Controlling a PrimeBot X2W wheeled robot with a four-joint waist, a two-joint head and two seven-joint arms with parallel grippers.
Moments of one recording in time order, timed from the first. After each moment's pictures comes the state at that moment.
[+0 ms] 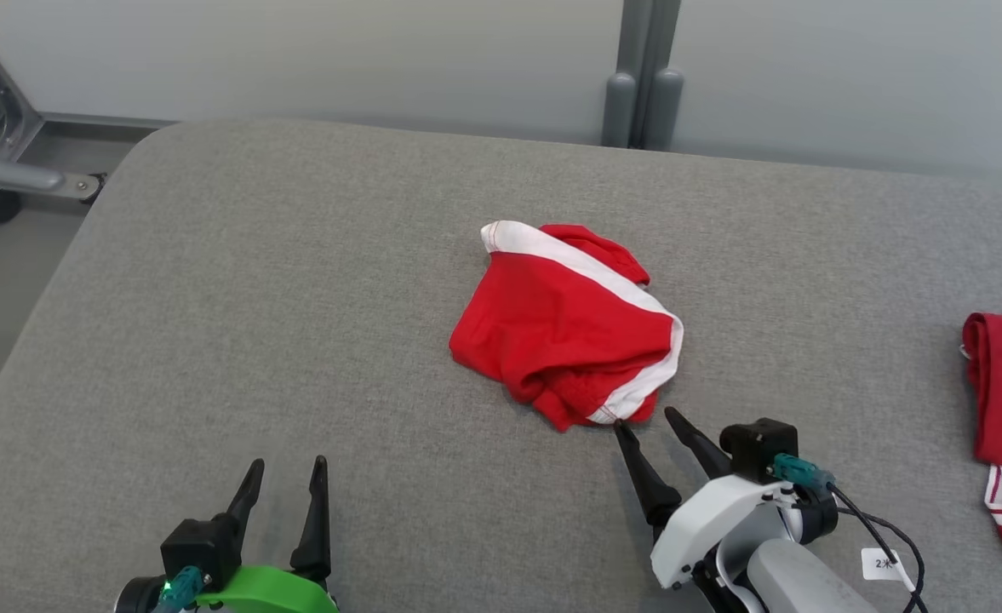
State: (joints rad) left arm -0.04 0.05 -0.09 0.40 -0.22 -0.13 -0.26; right arm -0.29 -0.05 0.39 0.64 0.43 0.13 -0.26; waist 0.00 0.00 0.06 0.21
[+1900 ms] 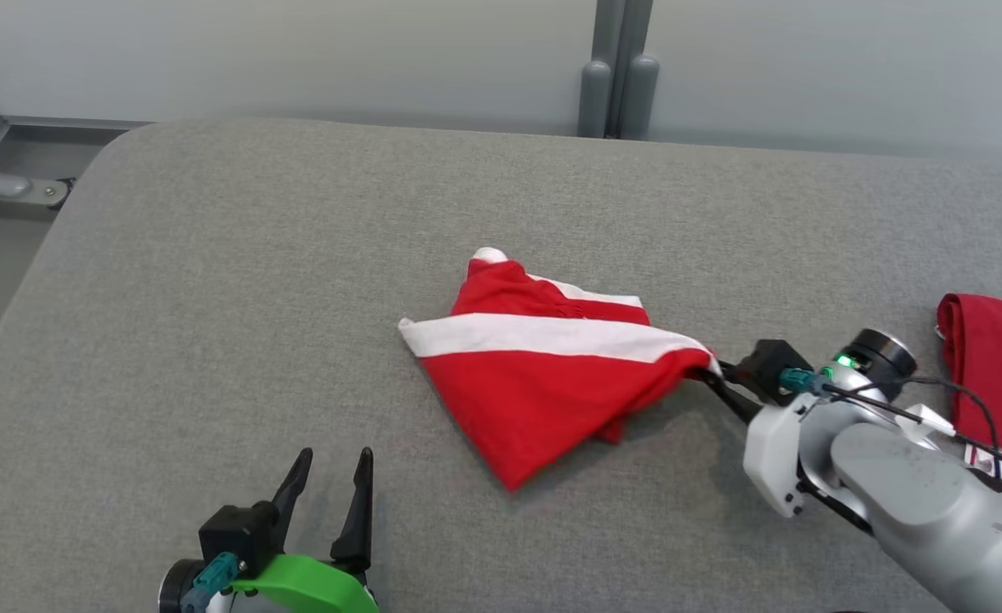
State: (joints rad) left arm -0.06 0.05 -0.21 0.42 -0.31 -0.13 -0.26; right arm -0.75 -0.40 1.15 0.85 0.54 0.13 -0.26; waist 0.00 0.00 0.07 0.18
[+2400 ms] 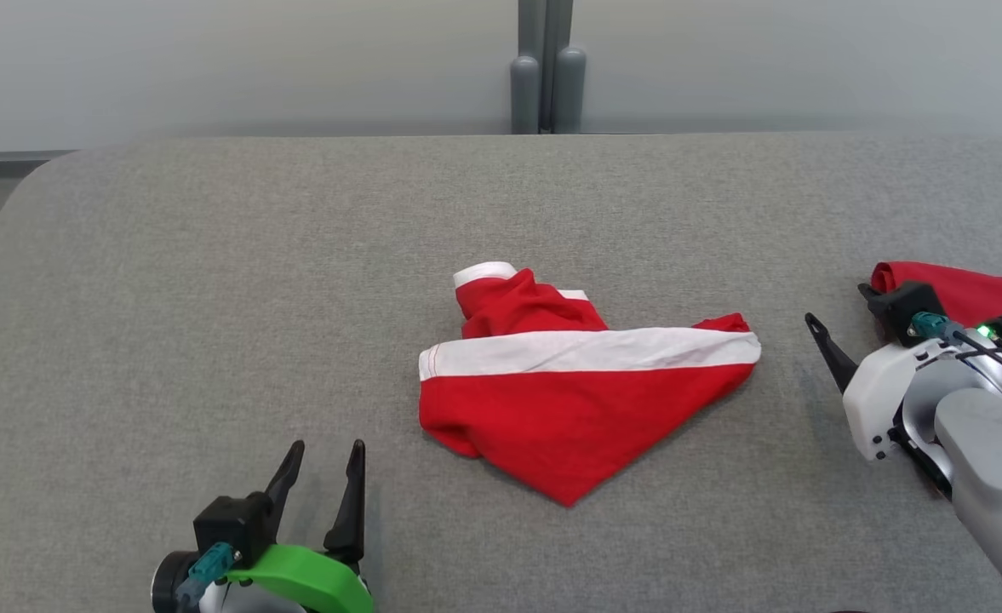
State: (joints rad) left arm -0.08 0.05 -0.19 0.44 -0.29 -0.13 -0.26; right arm -0.71 -0.45 0.74 1.00 0.41 0.13 -0.26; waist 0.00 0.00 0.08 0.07
